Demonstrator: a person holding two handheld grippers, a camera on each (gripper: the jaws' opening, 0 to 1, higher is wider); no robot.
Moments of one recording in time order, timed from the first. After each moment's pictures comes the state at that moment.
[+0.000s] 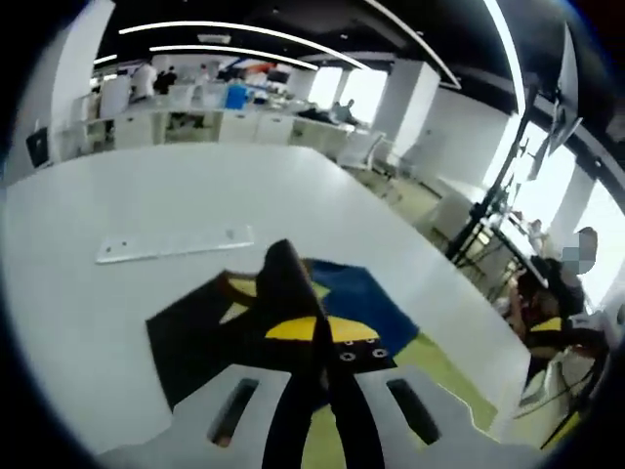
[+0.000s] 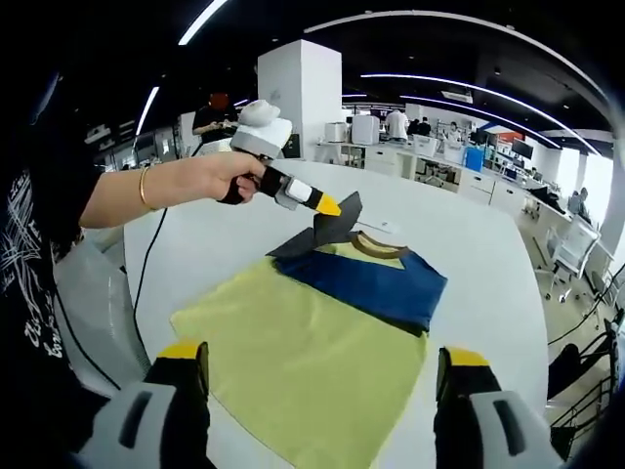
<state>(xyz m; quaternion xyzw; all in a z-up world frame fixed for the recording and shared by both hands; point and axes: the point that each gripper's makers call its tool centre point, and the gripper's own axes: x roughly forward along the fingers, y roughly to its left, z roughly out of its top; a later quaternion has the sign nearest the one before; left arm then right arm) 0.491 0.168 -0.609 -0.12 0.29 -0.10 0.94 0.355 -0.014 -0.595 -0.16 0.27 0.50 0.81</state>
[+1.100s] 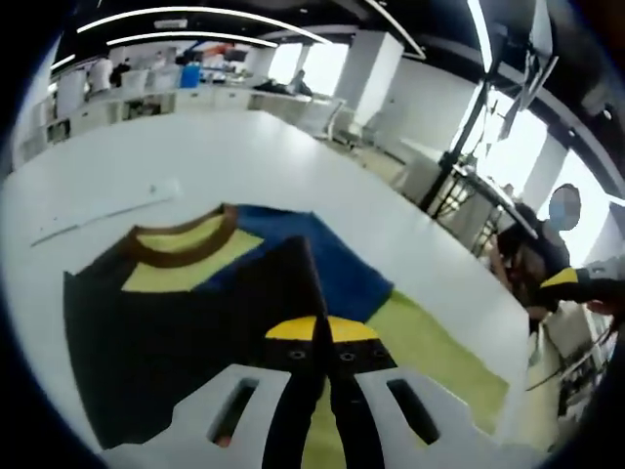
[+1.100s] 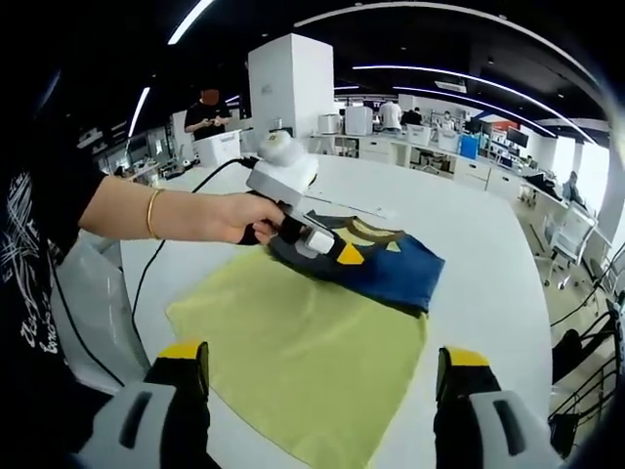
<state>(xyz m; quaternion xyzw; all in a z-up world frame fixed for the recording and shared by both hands) 0.496 0.092 -0.687 -0.10 0.33 -0.18 0.92 0.356 -0.027 -0.615 -0.15 0.29 0.49 0.81</state>
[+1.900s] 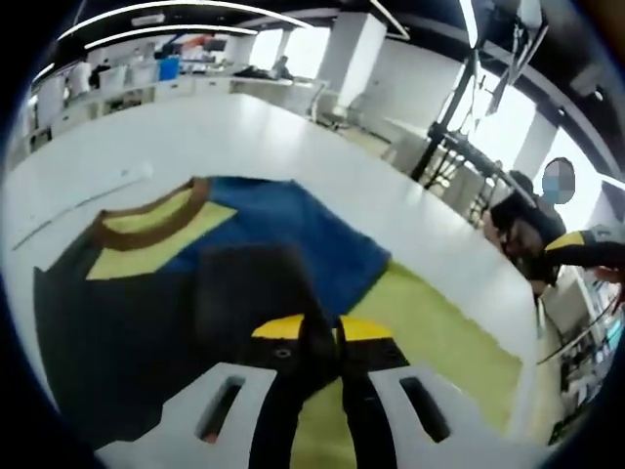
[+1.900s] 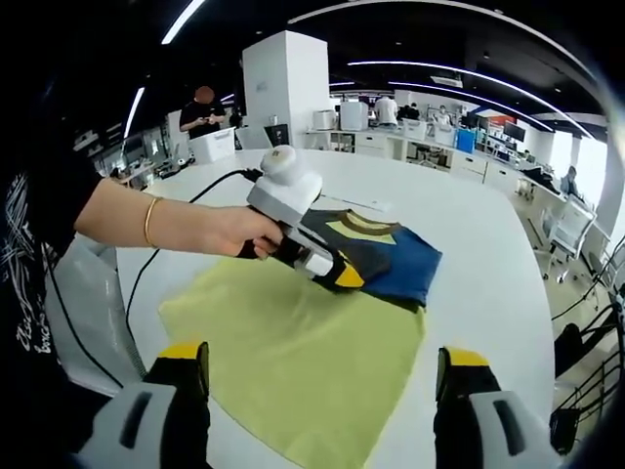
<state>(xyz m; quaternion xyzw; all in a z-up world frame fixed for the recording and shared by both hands) 0.487 0.073 -0.717 -0.07 0.35 -0.22 0.91 0.365 -0.030 -0.623 -0.15 0.30 0.48 0.81</state>
